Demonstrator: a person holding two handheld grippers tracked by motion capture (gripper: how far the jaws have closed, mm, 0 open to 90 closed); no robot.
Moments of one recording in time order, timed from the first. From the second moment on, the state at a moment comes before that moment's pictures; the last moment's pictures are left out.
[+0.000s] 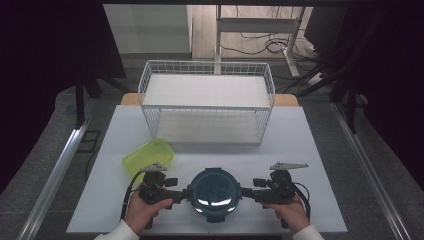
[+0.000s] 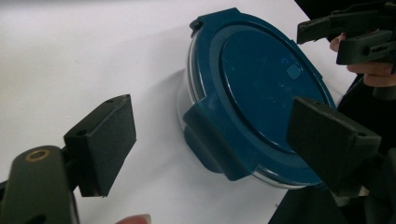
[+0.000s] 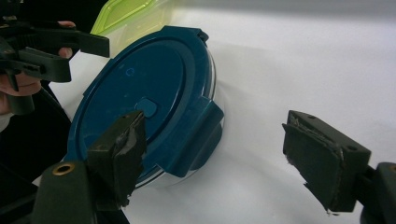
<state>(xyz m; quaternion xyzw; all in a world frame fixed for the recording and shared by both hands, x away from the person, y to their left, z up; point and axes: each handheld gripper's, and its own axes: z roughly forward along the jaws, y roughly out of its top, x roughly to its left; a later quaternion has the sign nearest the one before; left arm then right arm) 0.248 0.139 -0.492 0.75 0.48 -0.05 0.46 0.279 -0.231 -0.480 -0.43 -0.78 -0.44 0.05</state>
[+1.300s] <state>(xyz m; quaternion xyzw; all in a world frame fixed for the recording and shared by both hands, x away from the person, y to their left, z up) 0.256 0.136 -0.515 0.71 0.50 -0.15 0.47 0.300 -0.217 -0.507 -0.45 -0.76 -0.43 0.19</state>
